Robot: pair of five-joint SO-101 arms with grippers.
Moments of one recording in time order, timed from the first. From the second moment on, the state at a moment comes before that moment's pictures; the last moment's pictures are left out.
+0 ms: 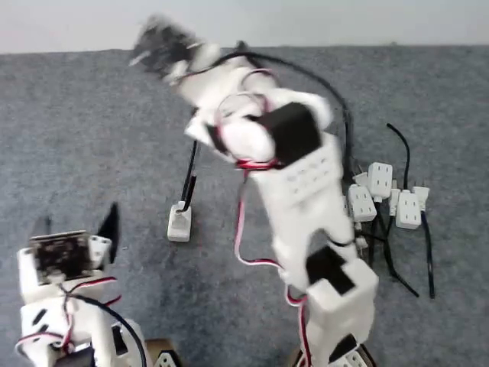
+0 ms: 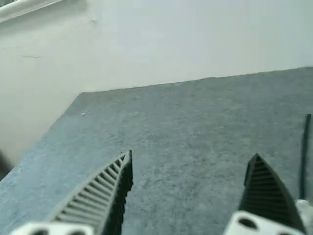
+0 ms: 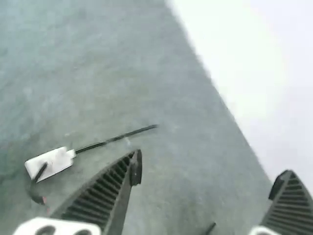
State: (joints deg) left arm -27.1 -103.3 65.3 67.5 -9.6; right arm -33.8 17.1 -67.9 100.7 31.0
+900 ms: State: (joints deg) left arm 17.8 -103.3 81.4 63.7 -14.7; right arm -27.7 -6.9 -37.1 100.7 29.8
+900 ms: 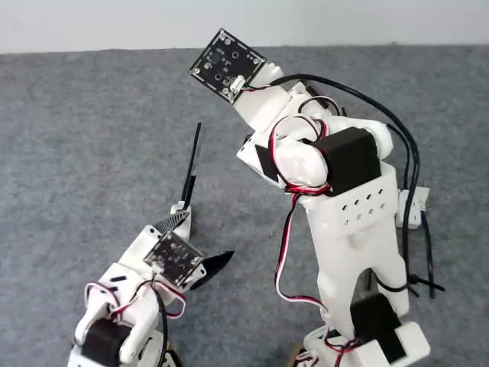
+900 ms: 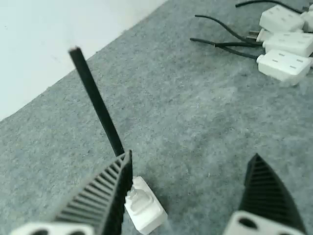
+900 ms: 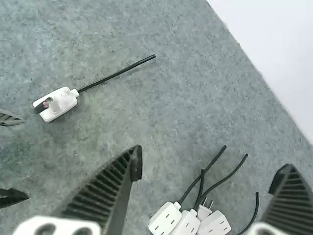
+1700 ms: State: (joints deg) left arm 29.2 -16.0 43.4 55.4 -20.1; right arm -27.3 -7.0 -37.0 100.7 26.9
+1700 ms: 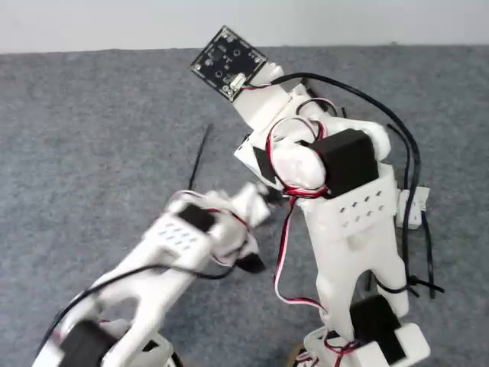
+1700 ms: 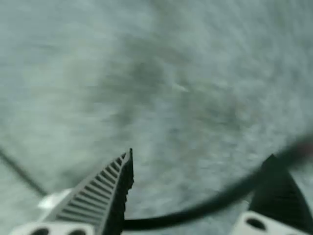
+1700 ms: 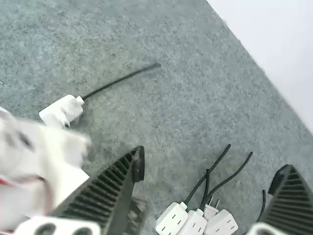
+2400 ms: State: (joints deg) left arm 28.8 0.7 35.8 54.1 -22.3; right arm -27.3 -7.0 -37.0 100.7 26.8
